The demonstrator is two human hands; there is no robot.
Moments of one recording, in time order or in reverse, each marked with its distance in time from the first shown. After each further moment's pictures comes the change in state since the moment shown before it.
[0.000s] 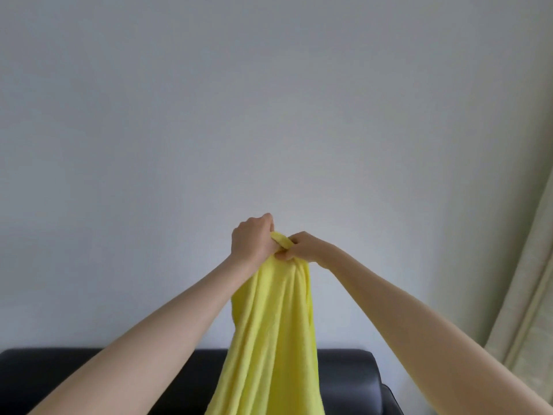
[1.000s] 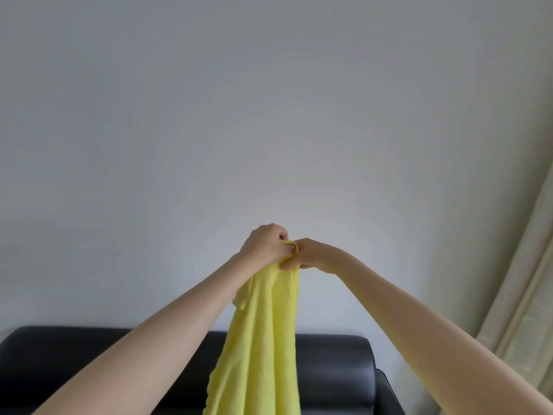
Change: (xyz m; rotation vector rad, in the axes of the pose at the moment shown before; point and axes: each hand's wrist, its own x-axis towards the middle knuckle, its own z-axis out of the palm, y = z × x) left_hand -0.035 0.018 0.004 -0.280 -0.307 -0.023; right_hand -0.032 0.027 0.014 0.008 -0.159 0.064
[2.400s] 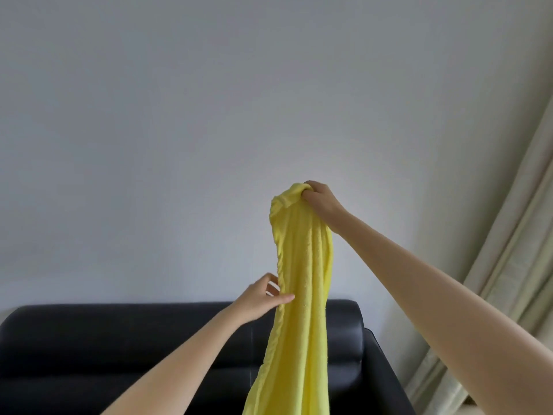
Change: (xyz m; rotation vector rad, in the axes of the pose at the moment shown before) left_hand -0.101 -0.055 0.111 -0.363 -0.445 -0.229; right_hand -0.042 0.002 -0.028 0.304 0.498 -0.259
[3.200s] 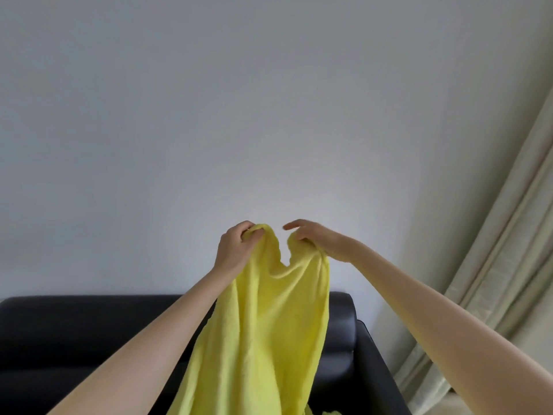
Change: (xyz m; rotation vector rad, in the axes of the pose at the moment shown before) left_hand 0.011 0.036 -0.057 -0.151 0.598 0.287; right_hand -0.038 0.046 0.004 -0.010 -0.431 0.251
